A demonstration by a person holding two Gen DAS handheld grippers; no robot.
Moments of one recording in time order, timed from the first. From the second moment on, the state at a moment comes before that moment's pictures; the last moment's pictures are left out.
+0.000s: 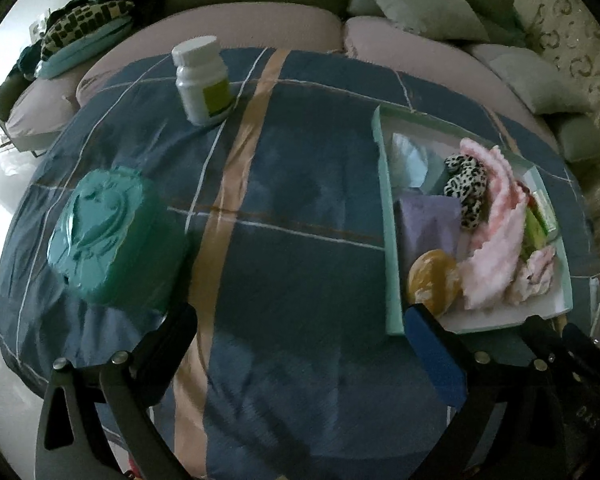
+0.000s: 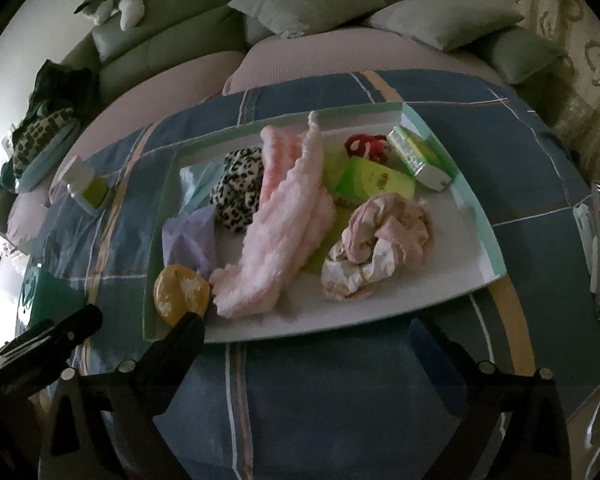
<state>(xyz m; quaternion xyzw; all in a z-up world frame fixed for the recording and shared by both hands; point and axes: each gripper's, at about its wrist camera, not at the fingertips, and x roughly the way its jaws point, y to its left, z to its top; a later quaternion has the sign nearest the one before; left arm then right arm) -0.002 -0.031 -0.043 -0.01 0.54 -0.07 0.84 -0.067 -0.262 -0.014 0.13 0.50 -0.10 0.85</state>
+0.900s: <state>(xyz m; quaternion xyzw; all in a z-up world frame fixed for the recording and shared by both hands) -0.014 -0.035 -0.046 0.03 0.54 -0.03 0.84 -0.067 -0.258 -0.019 0.12 0.51 -0.10 0.85</state>
